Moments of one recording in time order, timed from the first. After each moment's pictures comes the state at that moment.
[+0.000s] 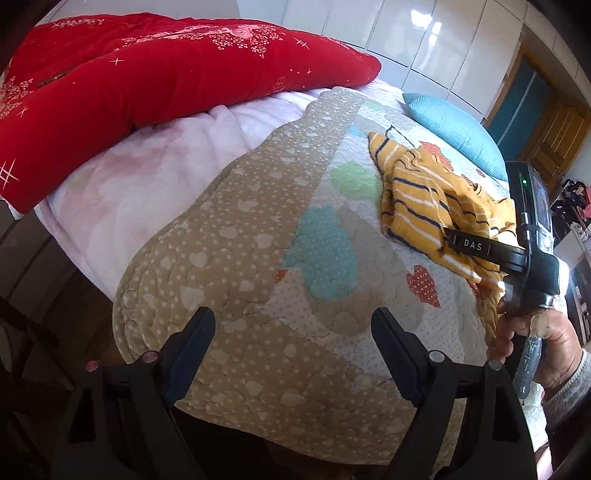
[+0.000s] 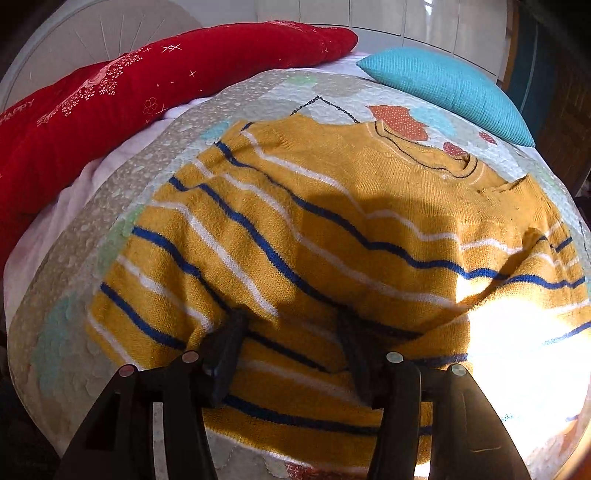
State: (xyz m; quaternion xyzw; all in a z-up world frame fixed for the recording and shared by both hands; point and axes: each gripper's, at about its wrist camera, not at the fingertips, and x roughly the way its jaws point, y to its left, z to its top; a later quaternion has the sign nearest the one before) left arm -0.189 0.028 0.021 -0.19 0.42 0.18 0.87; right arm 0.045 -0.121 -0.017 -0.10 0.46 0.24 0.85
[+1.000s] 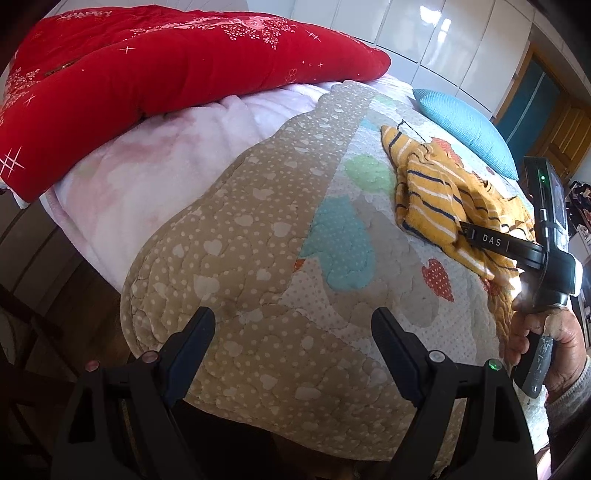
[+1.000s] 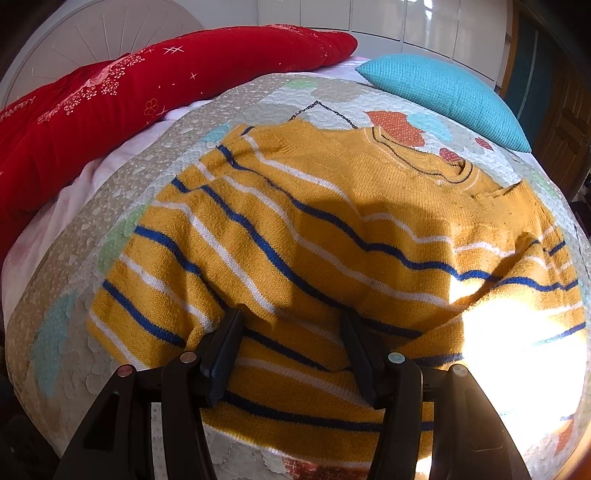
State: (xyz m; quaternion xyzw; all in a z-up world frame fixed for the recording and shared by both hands) left arm -0.195 0.036 0.015 -0.20 0.43 0.19 0.86; right arm 0.040 -0.125 -0.009 -0.11 0.46 0.24 0.85
